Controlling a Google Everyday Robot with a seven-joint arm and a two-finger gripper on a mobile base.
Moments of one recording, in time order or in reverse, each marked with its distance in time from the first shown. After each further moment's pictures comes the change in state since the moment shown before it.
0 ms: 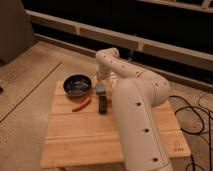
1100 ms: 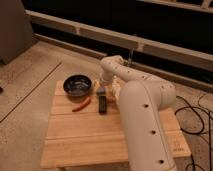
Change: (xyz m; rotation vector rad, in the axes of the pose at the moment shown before) arm 0.025 0.002 0.031 -0.081 0.006 0.087
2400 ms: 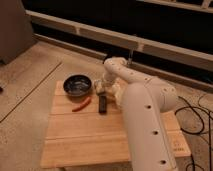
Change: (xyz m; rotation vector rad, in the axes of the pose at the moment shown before) arm 0.005 0.011 -0.004 -0.050 -0.004 0.022
